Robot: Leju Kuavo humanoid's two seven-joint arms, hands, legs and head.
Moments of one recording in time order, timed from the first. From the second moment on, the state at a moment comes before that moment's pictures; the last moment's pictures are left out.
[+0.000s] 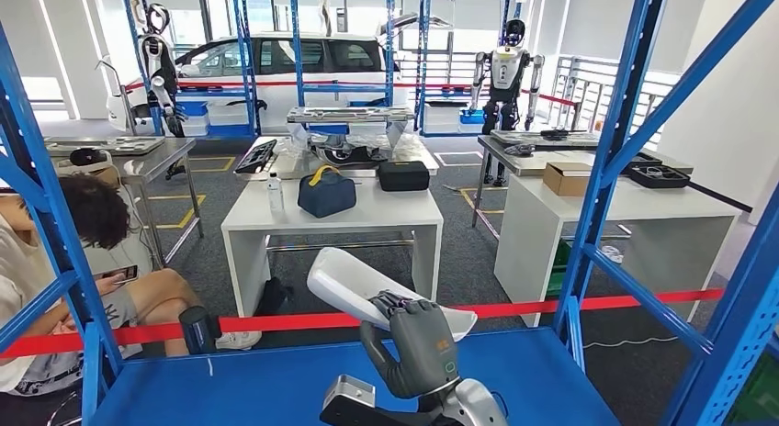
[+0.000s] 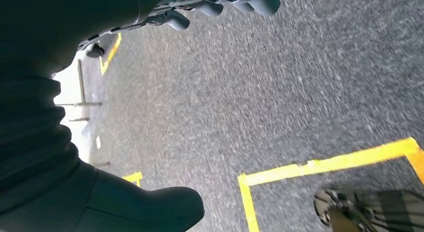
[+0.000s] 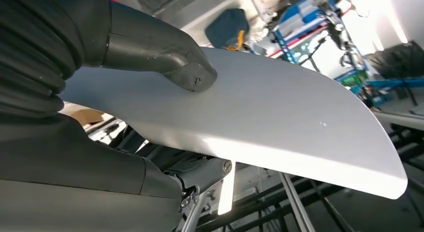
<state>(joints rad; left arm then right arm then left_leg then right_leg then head) -0.19 -0.10 0.74 -0.18 -1.20 0.01 0.22 -0.65 0.03 0.77 -1.25 0.87 -0.15 -0.15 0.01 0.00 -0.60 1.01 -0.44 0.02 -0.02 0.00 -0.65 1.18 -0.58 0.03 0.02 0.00</state>
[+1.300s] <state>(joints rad) -0.16 -0.07 0.74 -0.18 -1.19 0.00 0.18 -0.62 0.05 0.84 -1.21 0.87 -0.13 -0.17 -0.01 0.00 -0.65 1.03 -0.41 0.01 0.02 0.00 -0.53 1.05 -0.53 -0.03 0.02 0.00</state>
